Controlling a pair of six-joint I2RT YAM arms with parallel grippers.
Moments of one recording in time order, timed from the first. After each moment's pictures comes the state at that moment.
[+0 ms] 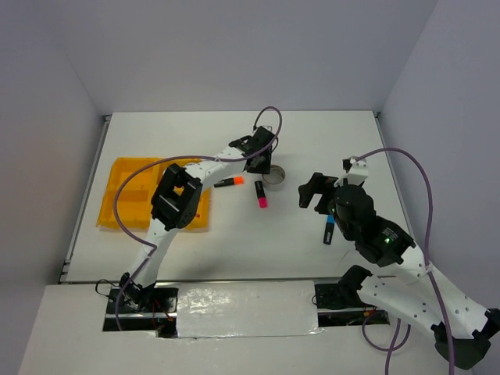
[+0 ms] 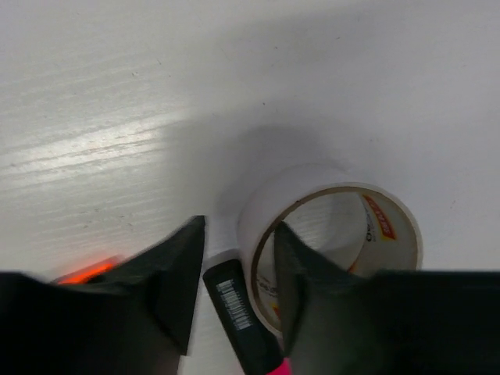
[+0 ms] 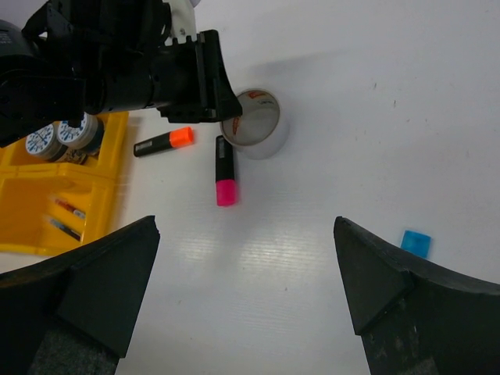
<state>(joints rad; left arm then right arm) -0.67 2.33 1.96 -0.55 -0.19 -0.50 0.72 0.67 0.82 -0.54 0.51 0.57</state>
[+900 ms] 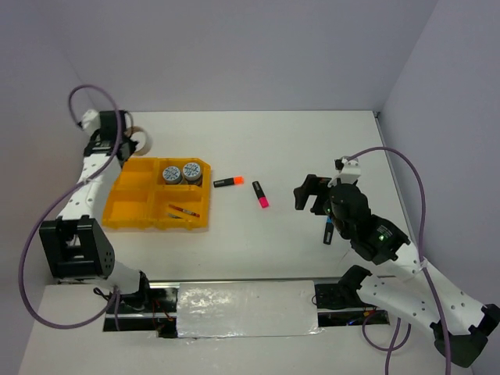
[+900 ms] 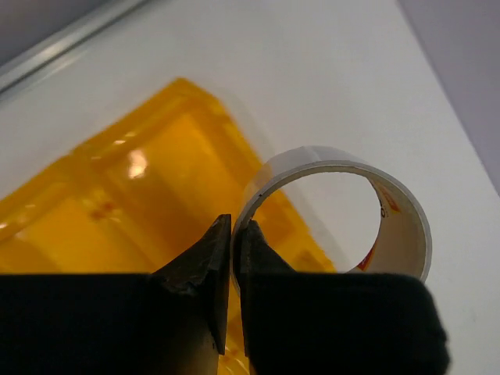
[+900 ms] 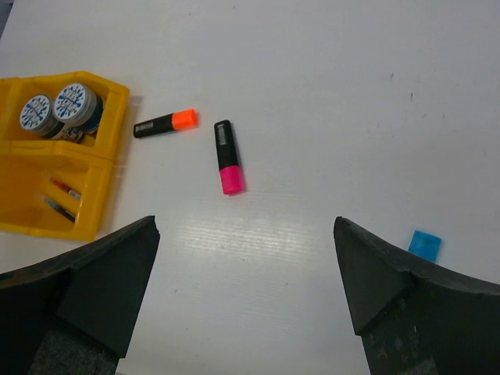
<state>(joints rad) 0.02 1.51 1.33 -0.52 -0.39 -0.77 0.72 0.69 0.80 -0.52 0.46 0.54</state>
